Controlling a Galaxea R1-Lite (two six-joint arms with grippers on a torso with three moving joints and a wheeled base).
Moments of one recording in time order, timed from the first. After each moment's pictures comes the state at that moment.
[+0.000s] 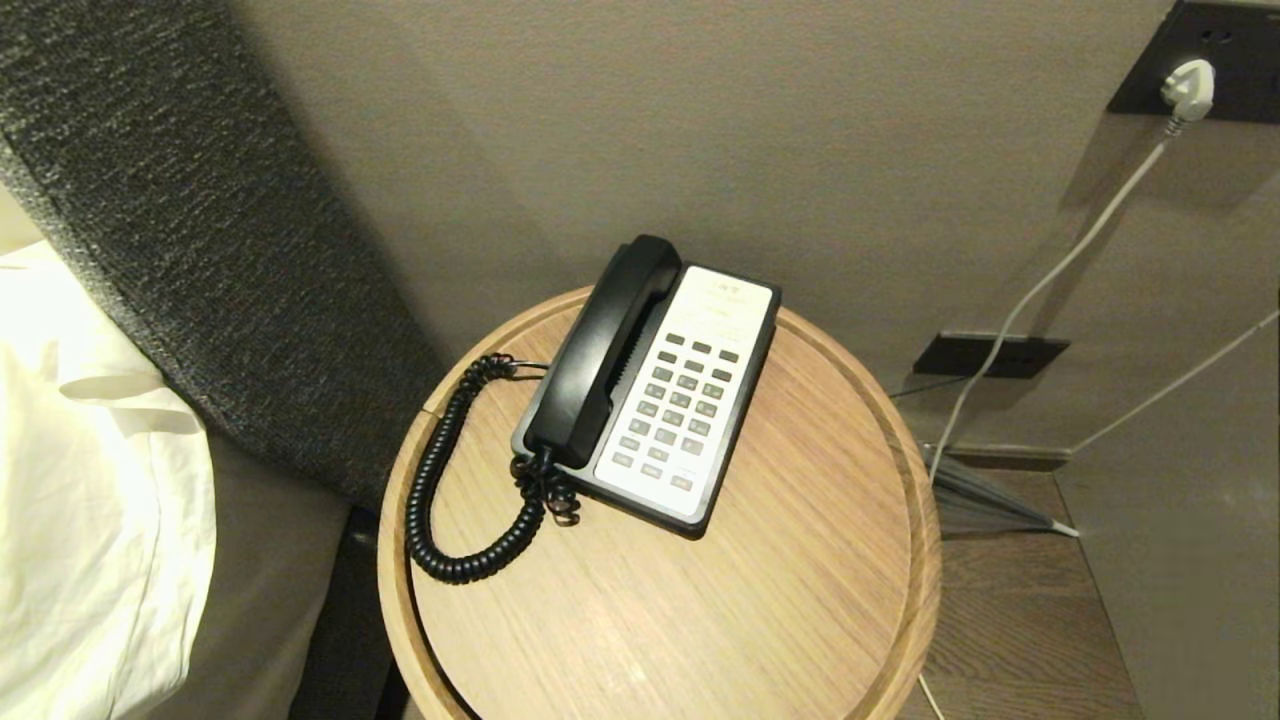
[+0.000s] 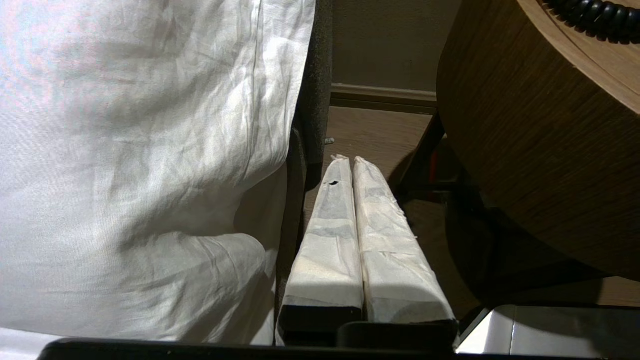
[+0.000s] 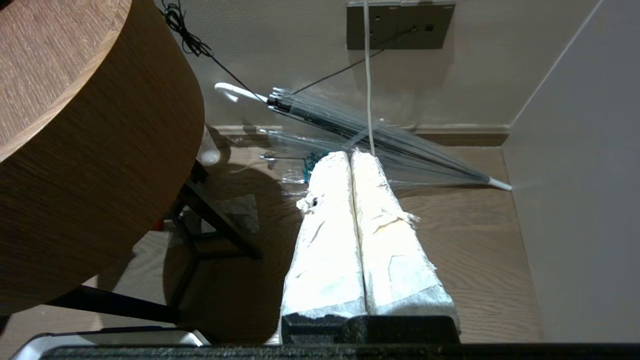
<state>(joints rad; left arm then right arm) 0.00 0.00 -0.01 0.04 0.01 0.01 -0.01 0.01 0.00 -0.05 0.00 0.04</state>
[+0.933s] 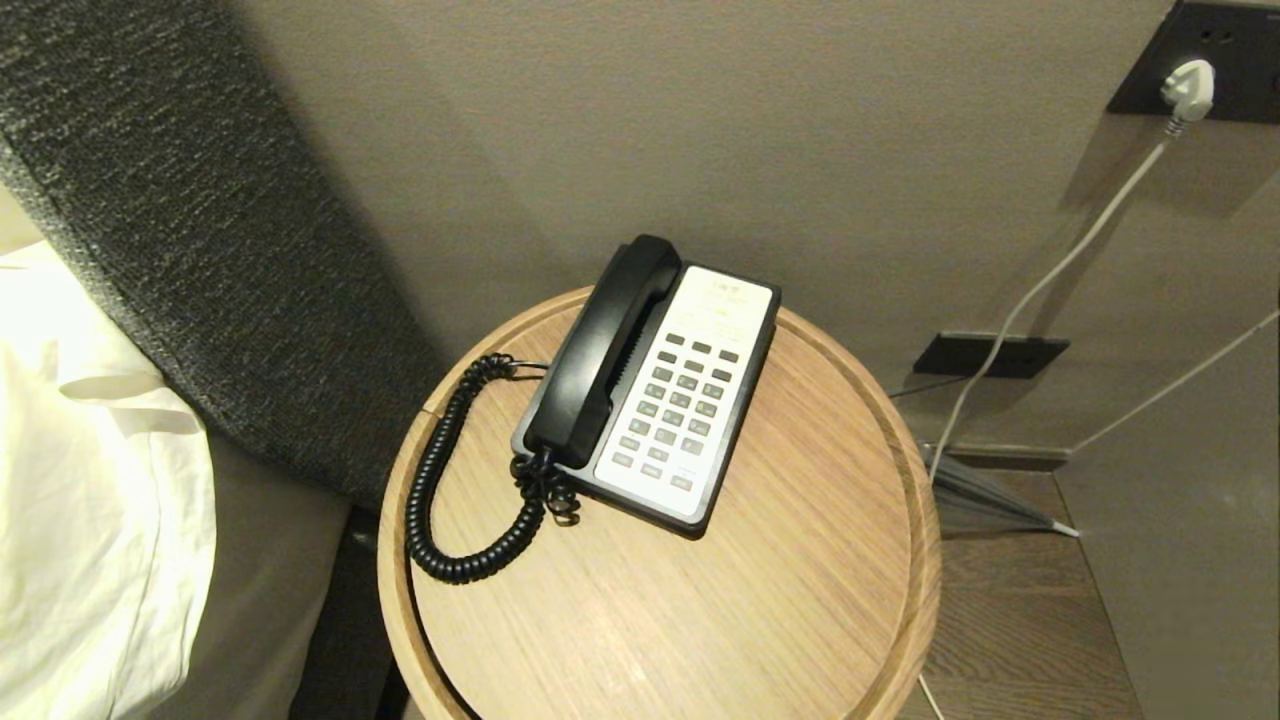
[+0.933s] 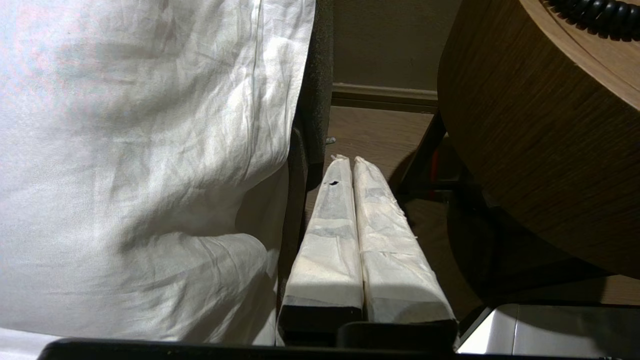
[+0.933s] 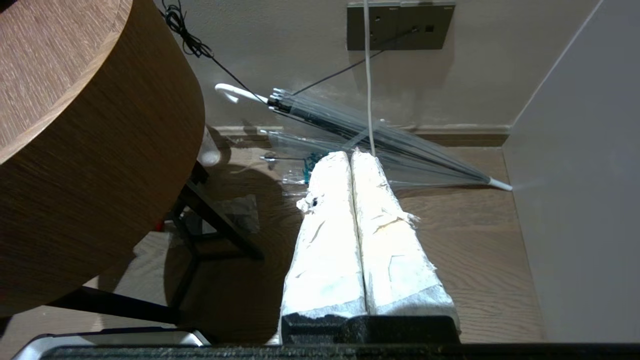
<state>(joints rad) 0.00 0.00 -0.01 0.04 0.01 0.02 -0.01 0.01 0.00 -0.05 0.00 0.04</state>
